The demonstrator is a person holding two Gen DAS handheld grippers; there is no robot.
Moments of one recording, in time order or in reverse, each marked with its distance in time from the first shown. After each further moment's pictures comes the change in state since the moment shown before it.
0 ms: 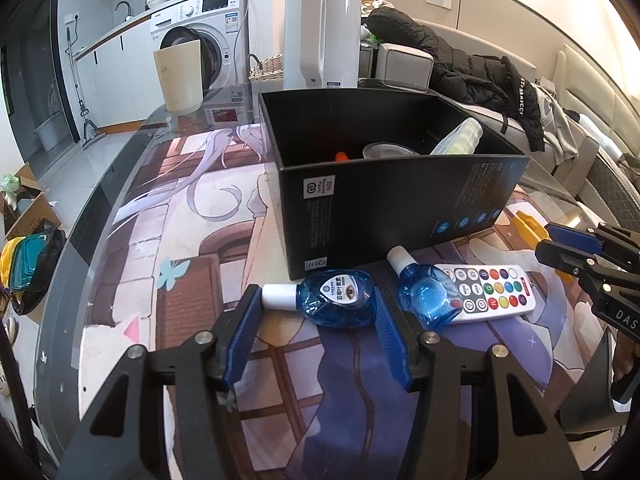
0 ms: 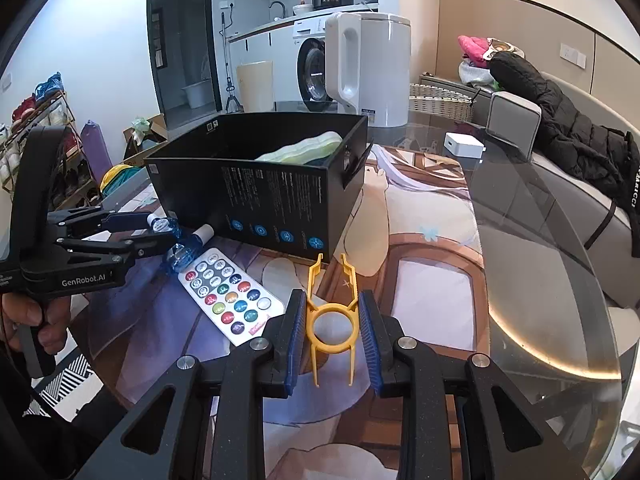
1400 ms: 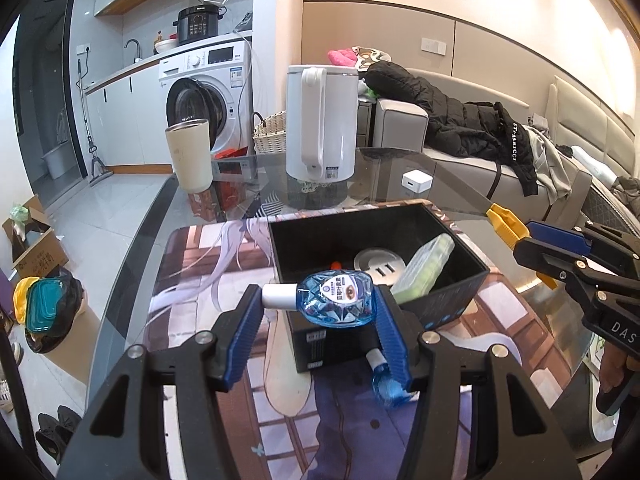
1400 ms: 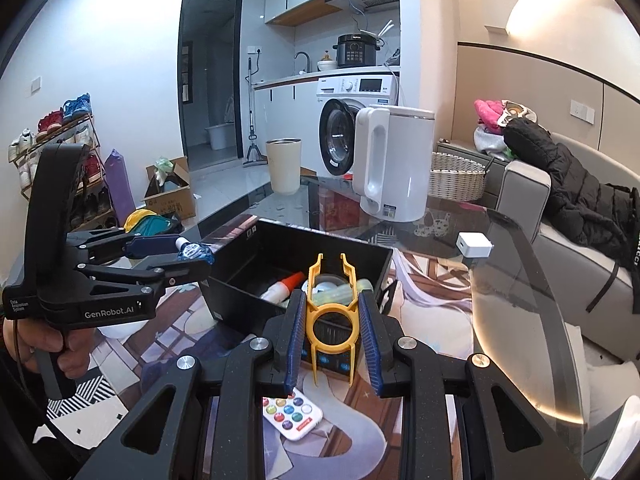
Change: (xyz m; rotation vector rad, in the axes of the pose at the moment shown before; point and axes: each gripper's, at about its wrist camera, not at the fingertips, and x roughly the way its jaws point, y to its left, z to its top) left arm -0.051 0.000 0.058 0.004 -0.174 0.007; right arm -0.051 0.021 0.072 -0.072 -0.206 0.045
